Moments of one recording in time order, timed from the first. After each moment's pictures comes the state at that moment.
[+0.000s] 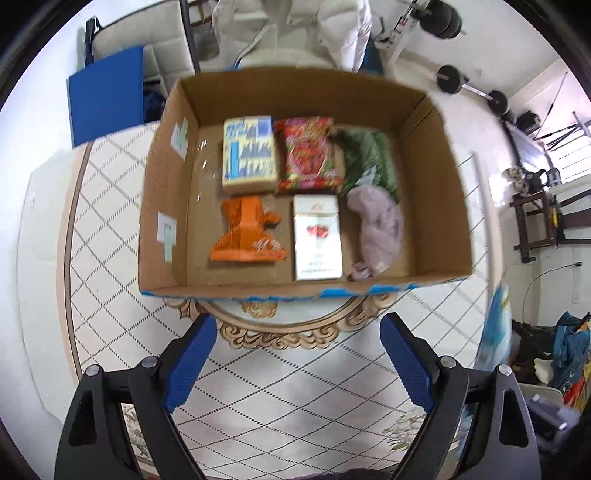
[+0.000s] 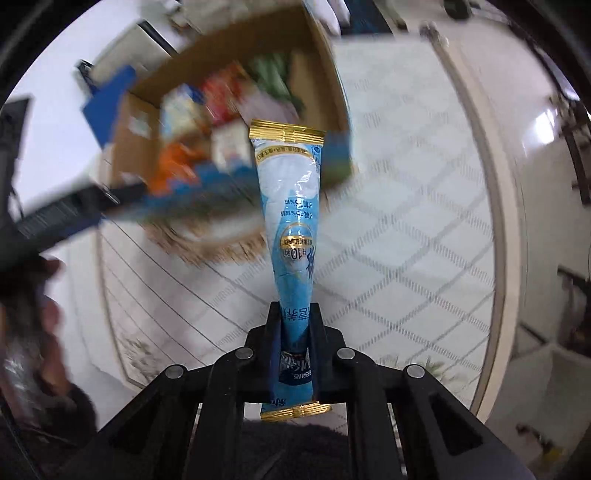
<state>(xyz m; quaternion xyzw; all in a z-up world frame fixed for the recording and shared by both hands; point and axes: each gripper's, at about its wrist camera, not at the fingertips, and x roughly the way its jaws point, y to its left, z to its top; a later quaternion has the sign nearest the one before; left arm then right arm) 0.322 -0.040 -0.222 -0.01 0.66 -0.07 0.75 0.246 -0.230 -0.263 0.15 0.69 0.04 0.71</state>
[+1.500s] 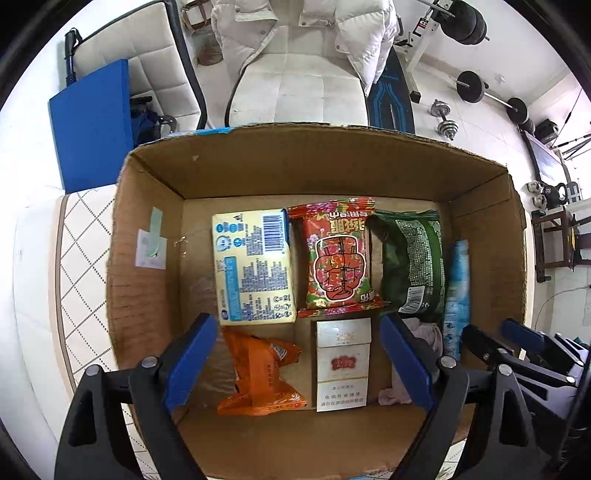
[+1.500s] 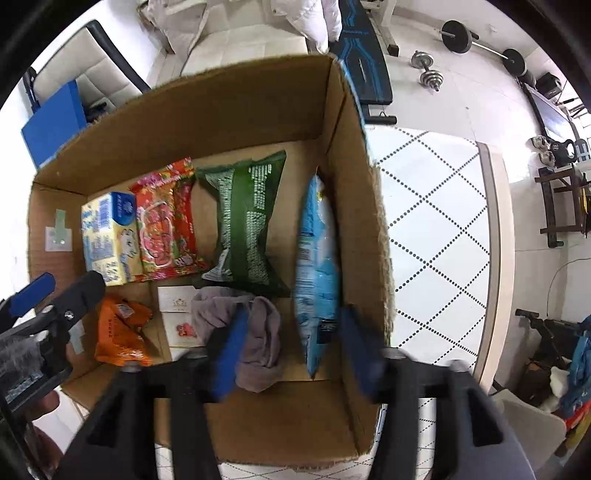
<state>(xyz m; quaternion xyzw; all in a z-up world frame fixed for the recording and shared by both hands) 0.461 -0.041 -0.283 0.00 0.67 -0.05 0.74 0.461 -0.234 -0.352 0.07 0.71 -0.04 0.70</state>
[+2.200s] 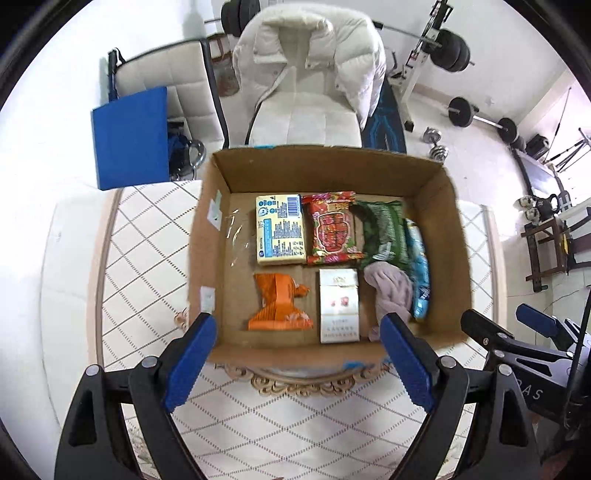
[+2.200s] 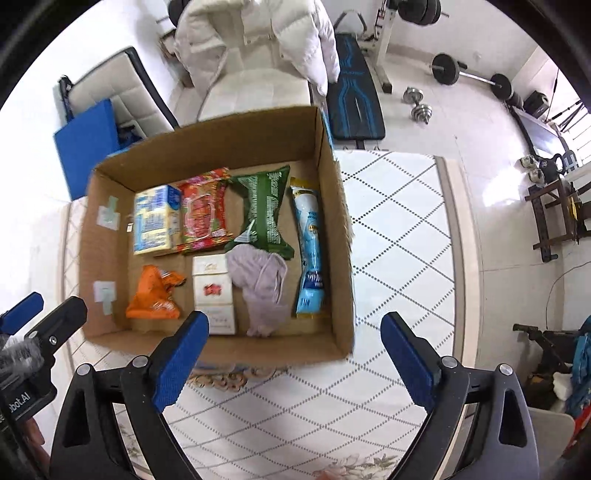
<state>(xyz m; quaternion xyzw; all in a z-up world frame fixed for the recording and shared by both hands) 0.358 -0.023 -0.176 0.00 0.61 -0.04 0.79 0.369 -0.230 -0.248 0.07 0.64 -0.03 0.76</state>
